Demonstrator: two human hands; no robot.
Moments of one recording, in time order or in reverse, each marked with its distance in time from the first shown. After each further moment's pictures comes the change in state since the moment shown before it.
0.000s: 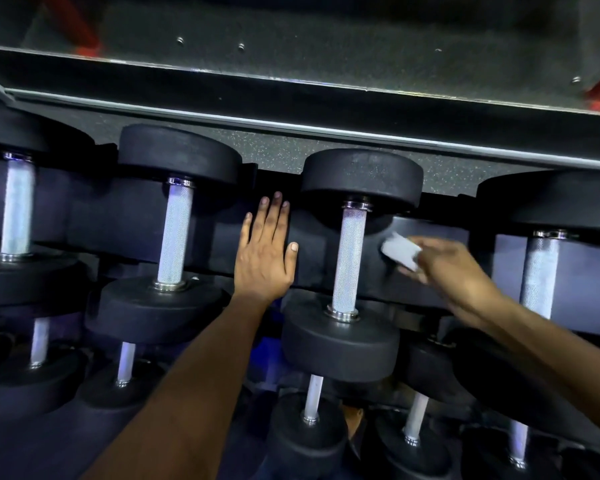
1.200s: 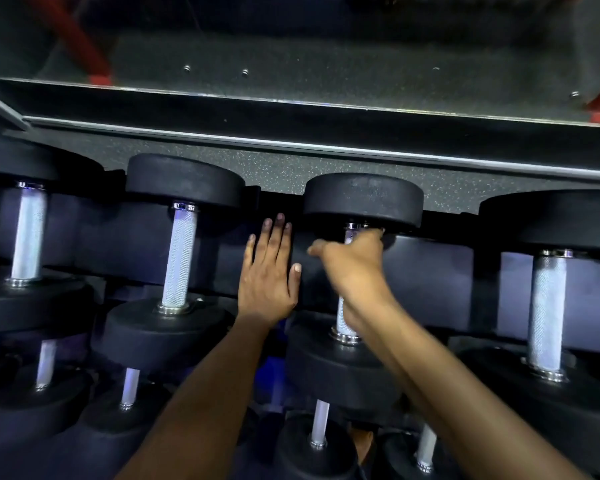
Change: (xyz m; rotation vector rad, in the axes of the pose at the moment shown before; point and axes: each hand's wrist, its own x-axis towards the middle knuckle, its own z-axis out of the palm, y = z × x) left_hand 0.000 -0.001 0.000 -0.001 0.000 0.000; right_hand 0.009 -0.042 0.119 0.072 0.282 0.103
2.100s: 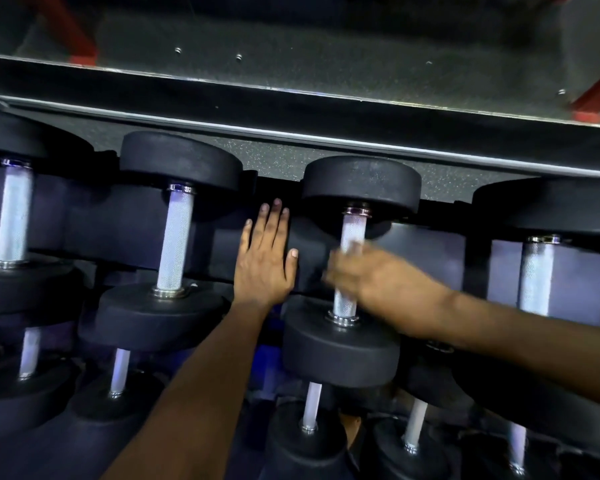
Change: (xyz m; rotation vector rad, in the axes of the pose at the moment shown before) left_hand 0.000 0.000 0.000 -0.009 0.024 0.009; right_hand 0.010 0.035 -0.087 -1.548 -0.624 -1.543
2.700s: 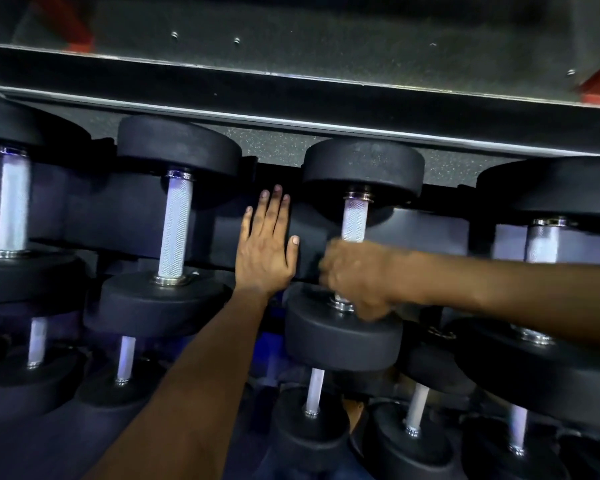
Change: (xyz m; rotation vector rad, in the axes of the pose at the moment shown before) left_hand -0.001 0.000 0.001 -0.014 -0.002 -0.002; right_hand 0.050 0.005 -0.016 -0.203 -0.573 -0.040
